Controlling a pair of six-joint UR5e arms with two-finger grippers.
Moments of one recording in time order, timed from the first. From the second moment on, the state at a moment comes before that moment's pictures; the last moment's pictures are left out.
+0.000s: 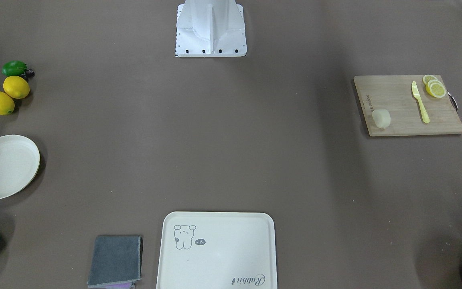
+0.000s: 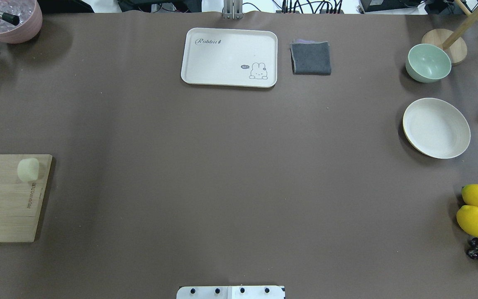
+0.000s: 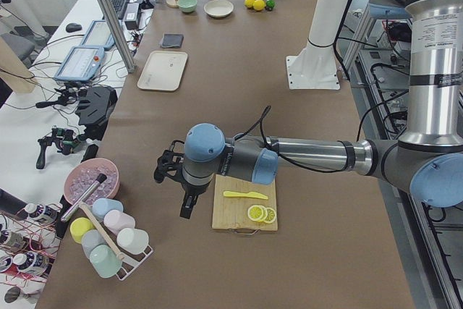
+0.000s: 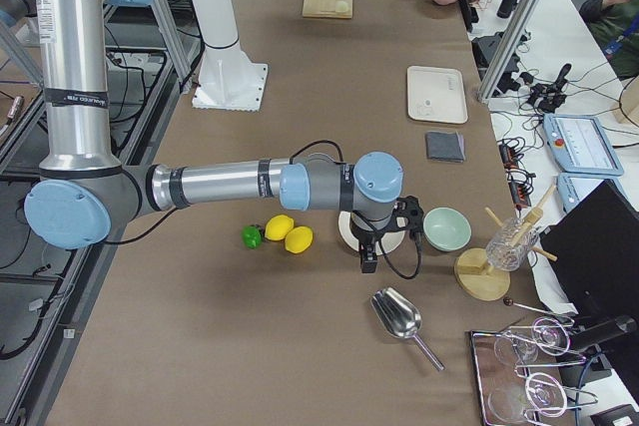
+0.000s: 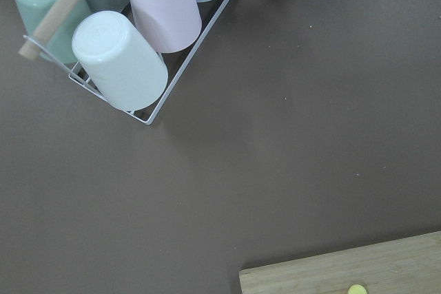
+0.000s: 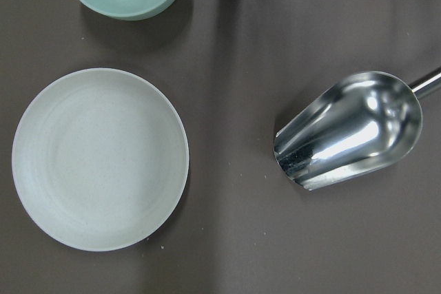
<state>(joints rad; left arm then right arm) -1.66 -1.50 -1.68 -1.79 -2.36 0.08 1.55 -1.56 1.69 -1.60 2.40 -0.03</state>
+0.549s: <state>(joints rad) -1.66 -1.47 -1.69 -1.90 -2.36 0.08 1.40 -1.54 1.48 -1.15 2.38 0.23</state>
